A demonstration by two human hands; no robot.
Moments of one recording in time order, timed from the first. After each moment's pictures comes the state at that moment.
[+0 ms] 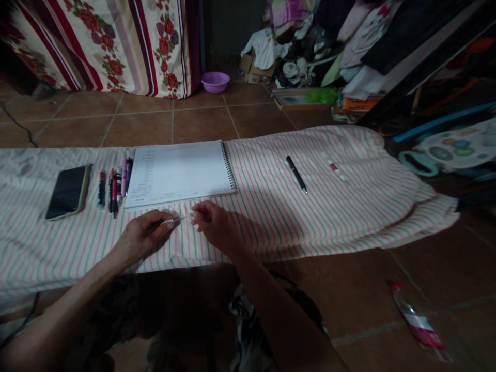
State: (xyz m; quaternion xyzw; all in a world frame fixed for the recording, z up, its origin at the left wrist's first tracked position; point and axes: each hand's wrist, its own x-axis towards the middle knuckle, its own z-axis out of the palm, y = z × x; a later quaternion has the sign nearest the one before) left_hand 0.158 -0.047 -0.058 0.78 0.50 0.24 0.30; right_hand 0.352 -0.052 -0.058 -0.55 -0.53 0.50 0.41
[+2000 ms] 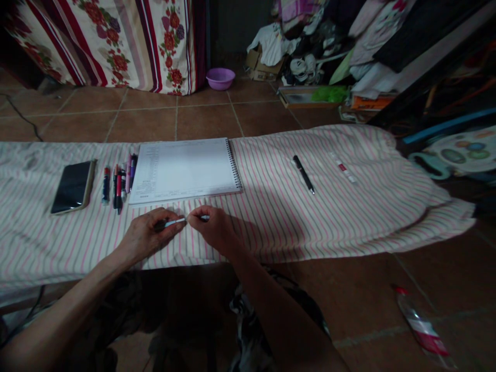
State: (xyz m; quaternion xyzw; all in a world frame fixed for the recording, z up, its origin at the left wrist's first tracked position) left_hand 0.160 -0.049 -0.056 0.80 0.50 0.23 0.23; right_hand 0.341 -0.051 -0.059 -0.58 -0.59 0.44 0.35
